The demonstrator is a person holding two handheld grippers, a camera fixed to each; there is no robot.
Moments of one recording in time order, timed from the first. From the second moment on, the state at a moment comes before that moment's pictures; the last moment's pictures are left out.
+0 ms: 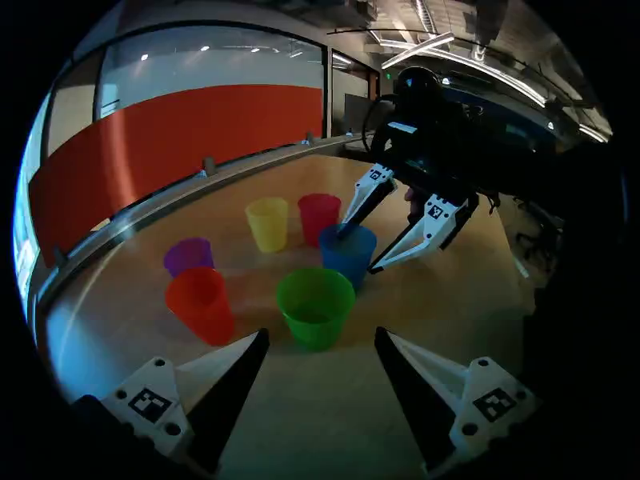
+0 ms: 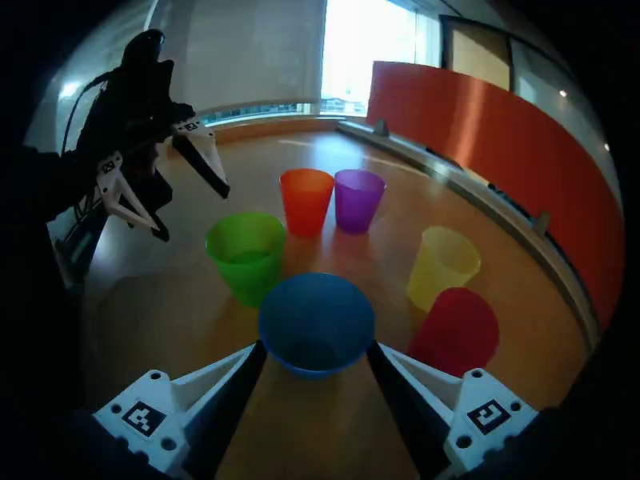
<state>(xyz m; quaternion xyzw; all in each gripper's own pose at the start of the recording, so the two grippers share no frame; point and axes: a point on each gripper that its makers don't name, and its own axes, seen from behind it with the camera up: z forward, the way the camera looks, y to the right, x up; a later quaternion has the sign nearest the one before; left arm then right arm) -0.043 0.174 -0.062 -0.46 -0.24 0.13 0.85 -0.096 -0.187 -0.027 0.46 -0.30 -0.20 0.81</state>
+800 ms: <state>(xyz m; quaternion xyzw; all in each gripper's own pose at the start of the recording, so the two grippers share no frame) -0.027 0.139 -0.048 -0.37 -0.20 0.10 0.90 -0.055 -0.133 -0.039 0.40 -0.26 -0.14 0.87</state>
